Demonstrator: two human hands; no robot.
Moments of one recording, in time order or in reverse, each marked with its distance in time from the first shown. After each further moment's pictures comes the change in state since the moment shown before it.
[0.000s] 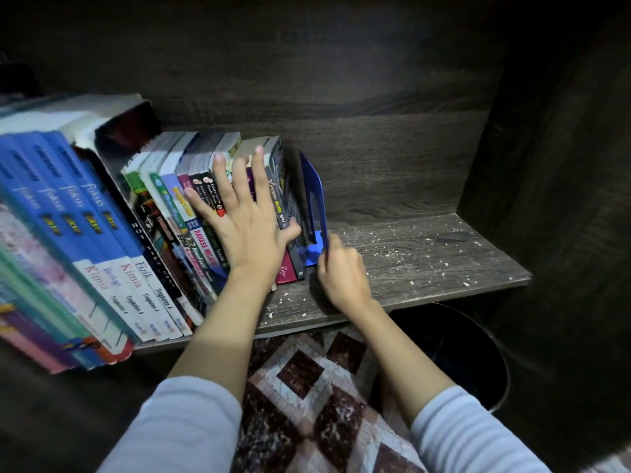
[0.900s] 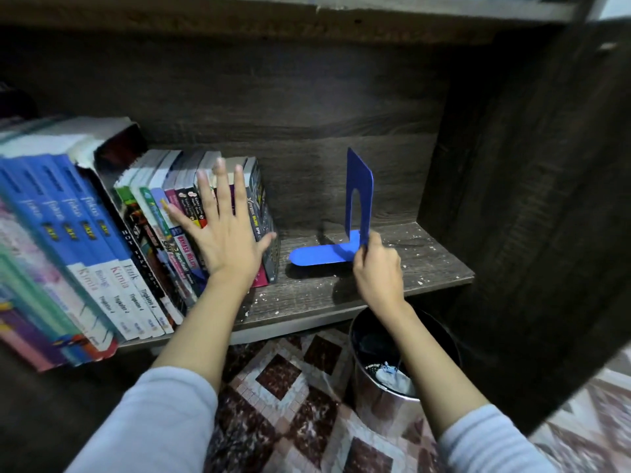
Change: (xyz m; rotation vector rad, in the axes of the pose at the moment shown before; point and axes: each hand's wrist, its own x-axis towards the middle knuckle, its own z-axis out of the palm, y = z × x) left_hand -0.005 0.001 -0.019 0.005 -0.097 0.025; right_hand -0.035 0.040 -0.074 0.001 0.250 0.147
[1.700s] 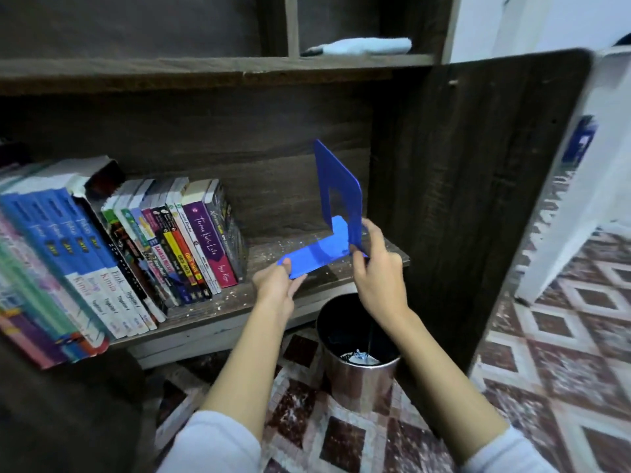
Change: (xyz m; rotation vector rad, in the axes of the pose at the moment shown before) left_hand -0.086 0.101 -0.065 -1.845 -0.564 -1.013; right_hand -0.074 0.023 -0.096 0.298 0.214 -0.187
